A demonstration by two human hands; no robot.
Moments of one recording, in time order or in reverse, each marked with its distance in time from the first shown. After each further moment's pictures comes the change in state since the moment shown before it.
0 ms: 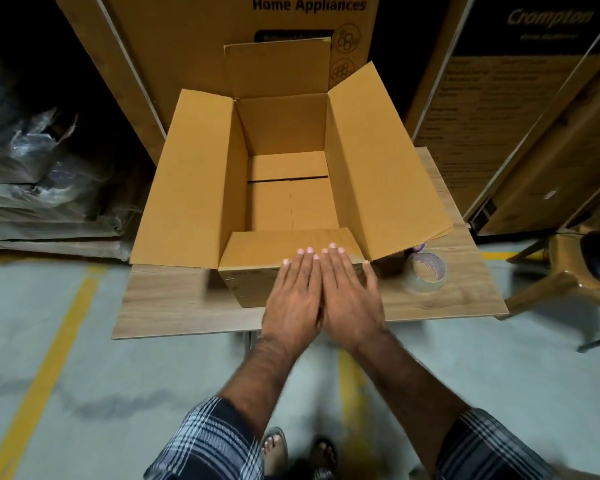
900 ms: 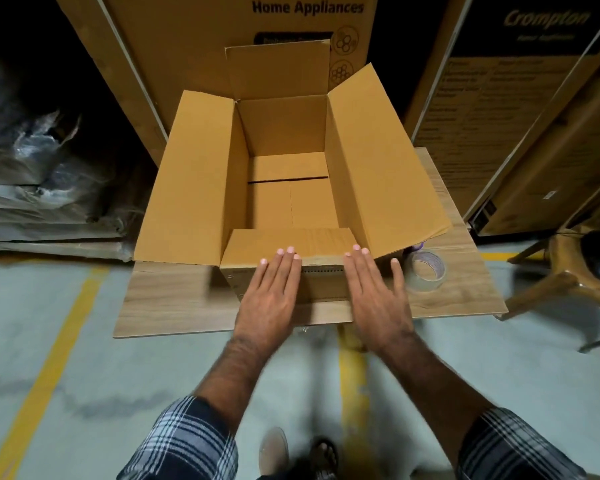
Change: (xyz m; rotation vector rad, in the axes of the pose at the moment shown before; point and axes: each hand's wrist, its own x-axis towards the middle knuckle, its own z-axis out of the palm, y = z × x) left_hand -0.016 -0.039 0.009 0.131 0.105 0.018; right_hand -0.016 0.042 0.008 -0.208 0.100 0.006
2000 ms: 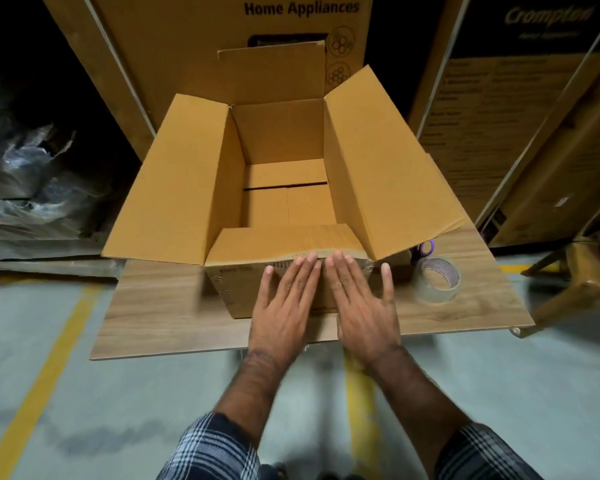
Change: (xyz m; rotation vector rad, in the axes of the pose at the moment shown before) left_hand 0.020 0.026 0.060 0.154 0.024 -0.036; right_hand 0.019 -0.014 0.071 -0.025 0.256 -0.036
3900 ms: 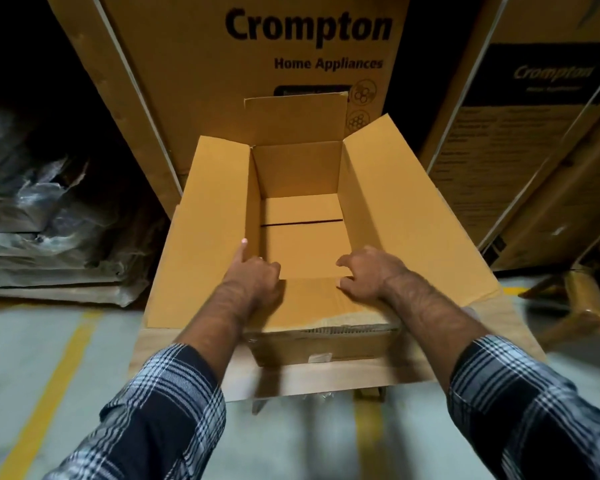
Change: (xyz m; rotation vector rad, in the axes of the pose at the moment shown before) left_hand 0.129 -0.169 -0.061 -0.032 -0.529 0.084; right_hand 0.196 0.014 -0.094 0.212 -0.774 0.063
